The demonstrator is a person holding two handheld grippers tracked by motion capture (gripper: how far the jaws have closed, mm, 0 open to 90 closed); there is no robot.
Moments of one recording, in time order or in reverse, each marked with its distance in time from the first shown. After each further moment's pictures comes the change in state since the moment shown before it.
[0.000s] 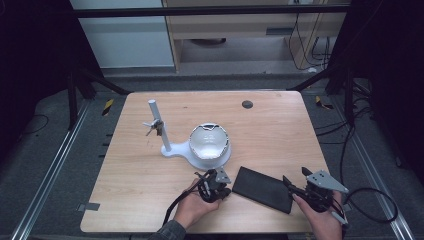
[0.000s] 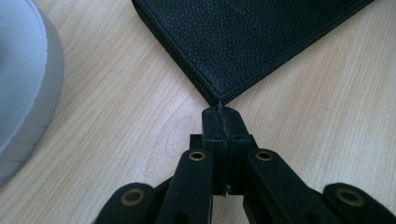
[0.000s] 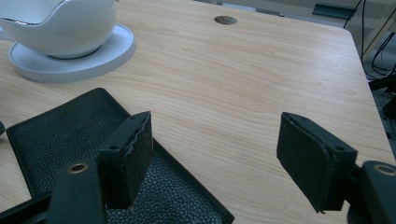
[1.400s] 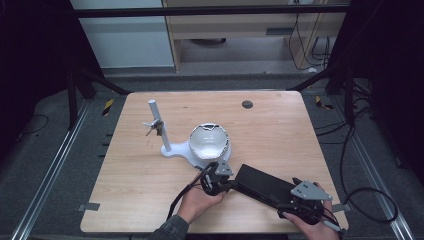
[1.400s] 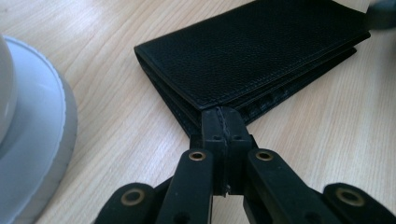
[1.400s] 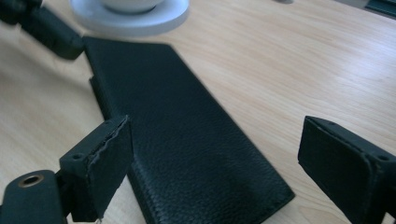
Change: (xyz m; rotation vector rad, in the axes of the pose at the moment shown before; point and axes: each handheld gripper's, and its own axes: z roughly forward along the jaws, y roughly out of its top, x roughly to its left) left arm 0.005 0.021 -0.007 -0.129 -0.036 -0.009; right arm 0.033 -0.010 -0.005 0.107 0.126 -0.187
